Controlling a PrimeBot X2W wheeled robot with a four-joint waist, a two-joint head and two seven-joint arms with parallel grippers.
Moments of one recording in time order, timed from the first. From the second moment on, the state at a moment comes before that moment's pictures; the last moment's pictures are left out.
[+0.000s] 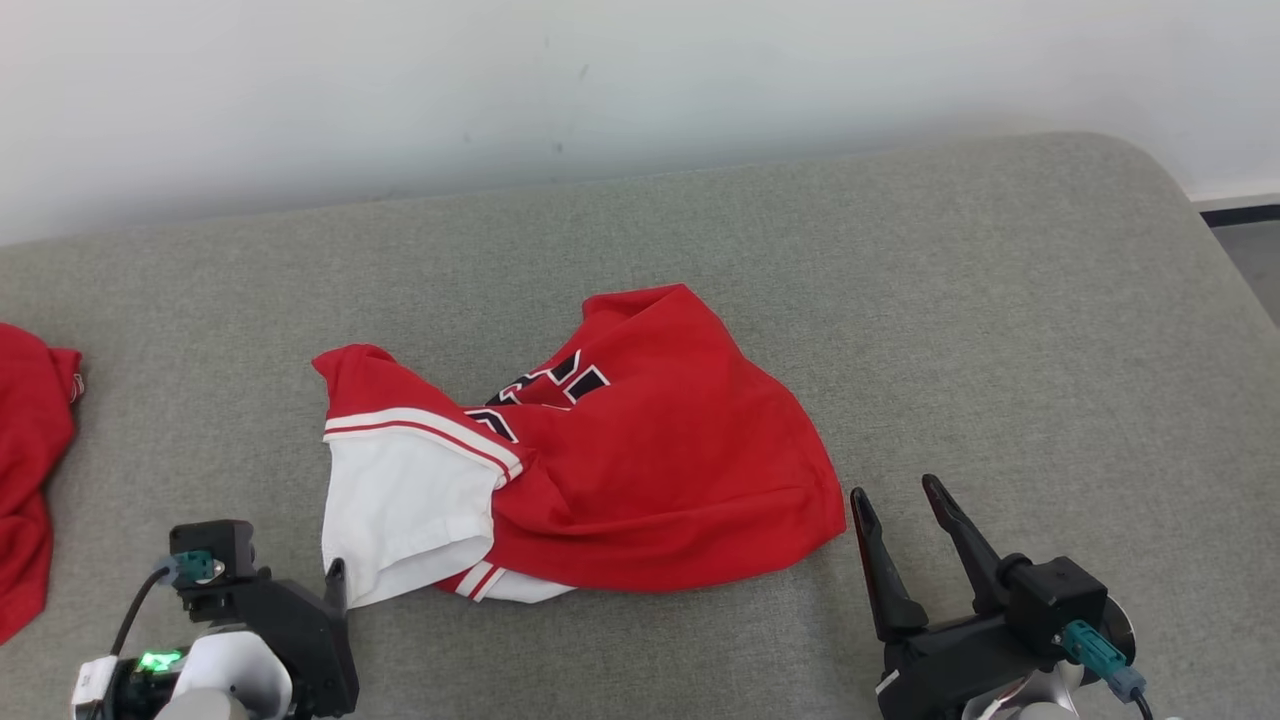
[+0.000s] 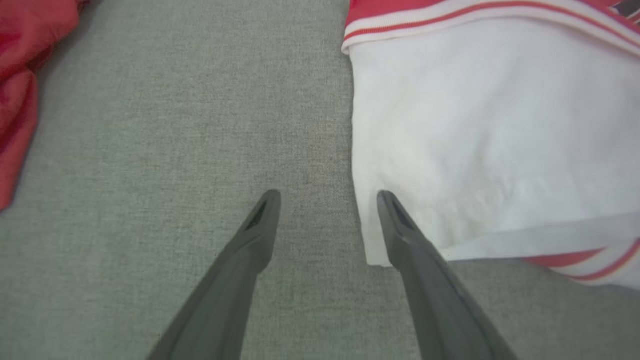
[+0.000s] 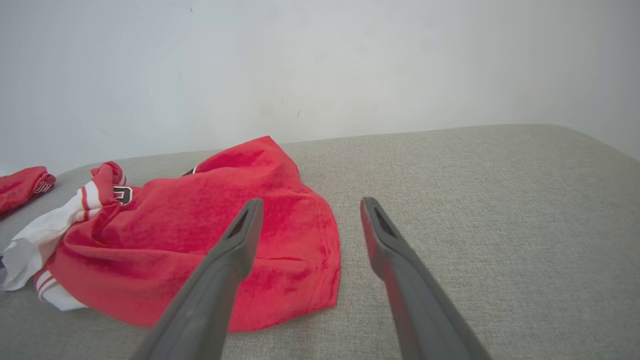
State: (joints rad) left arm -0.31 0.31 -0.27 0.44 -0.47 0.17 0.23; right arm -0.16 -0.07 0.18 0.31 0.20 0.13 -0.24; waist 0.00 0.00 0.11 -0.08
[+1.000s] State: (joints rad) left arm -0.05 0.28 -0.19 0.12 -0.59 0.22 0.19; right arm -0.14 -0.07 0.13 0.30 0.19 0.13 -0.24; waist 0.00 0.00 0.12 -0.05
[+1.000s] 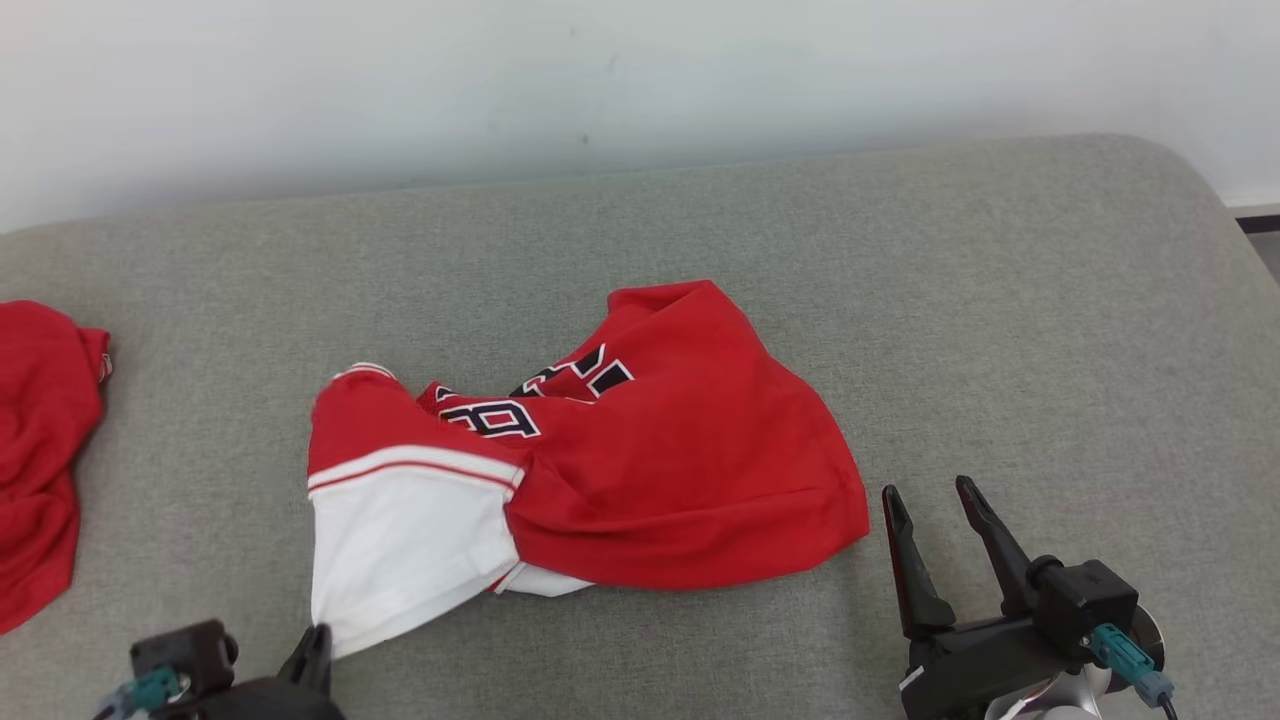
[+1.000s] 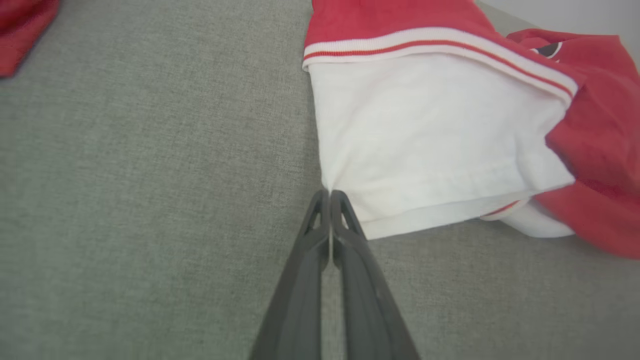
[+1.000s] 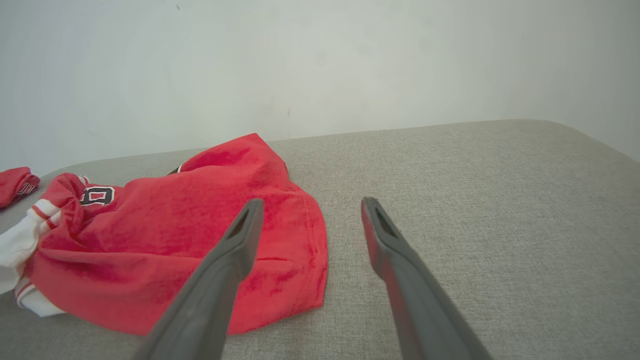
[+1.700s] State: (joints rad) left arm 0.07 0.27 -0.19 0.16 -0.52 0.27 -0.04; right arm -0.09 -0.08 0.07 0.31 0.19 0.13 -0.23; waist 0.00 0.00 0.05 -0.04
